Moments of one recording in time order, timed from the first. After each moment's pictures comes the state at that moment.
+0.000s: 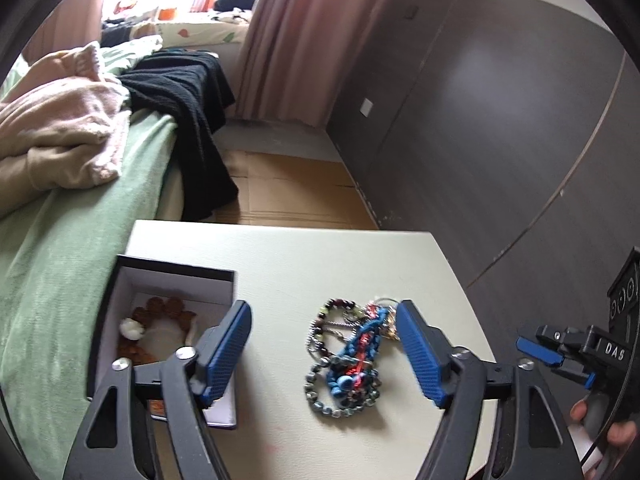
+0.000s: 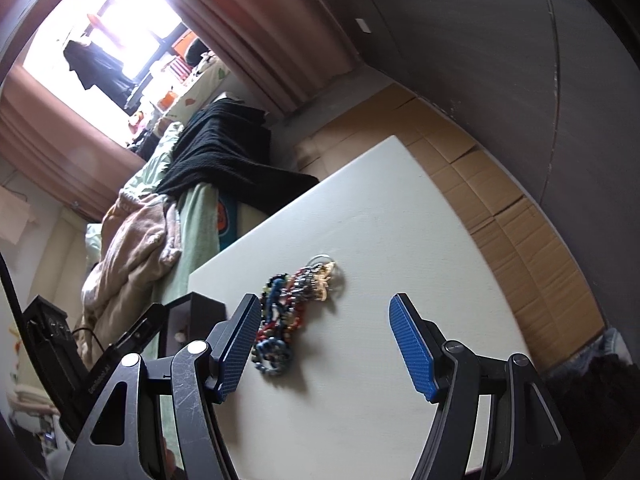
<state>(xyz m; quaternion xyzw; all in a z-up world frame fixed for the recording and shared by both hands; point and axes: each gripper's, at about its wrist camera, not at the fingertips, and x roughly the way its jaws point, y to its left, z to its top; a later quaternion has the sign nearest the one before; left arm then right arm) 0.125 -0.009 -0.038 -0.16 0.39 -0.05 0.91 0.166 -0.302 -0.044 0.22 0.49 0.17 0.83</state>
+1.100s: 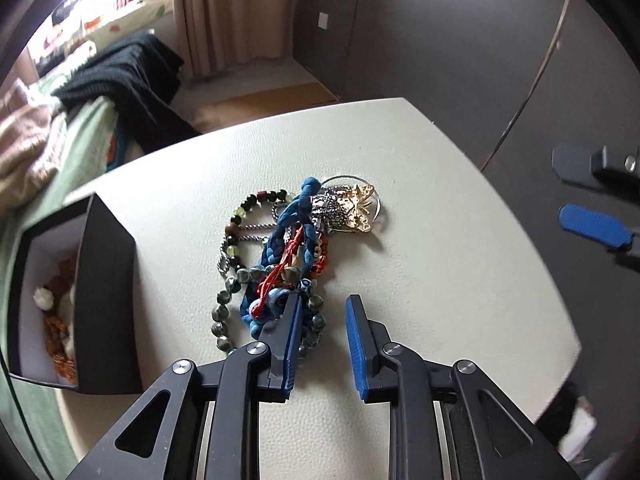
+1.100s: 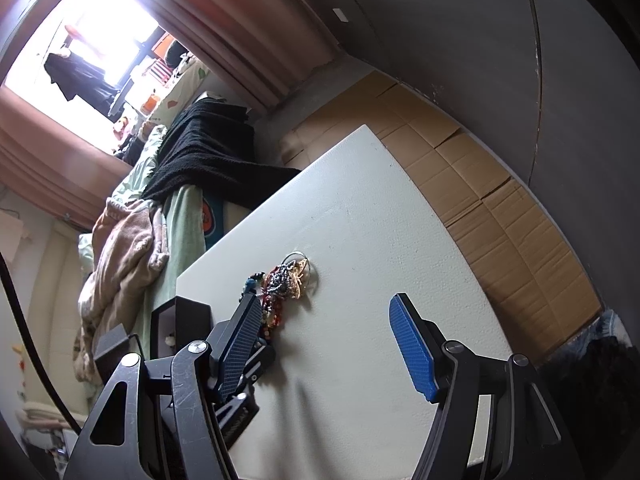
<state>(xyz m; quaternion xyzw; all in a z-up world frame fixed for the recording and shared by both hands) 0.130 -0.112 -0.106 0.01 0.49 -0.06 0.87 0.173 -0.315 -0.057 0.24 0.51 0.15 0.81</state>
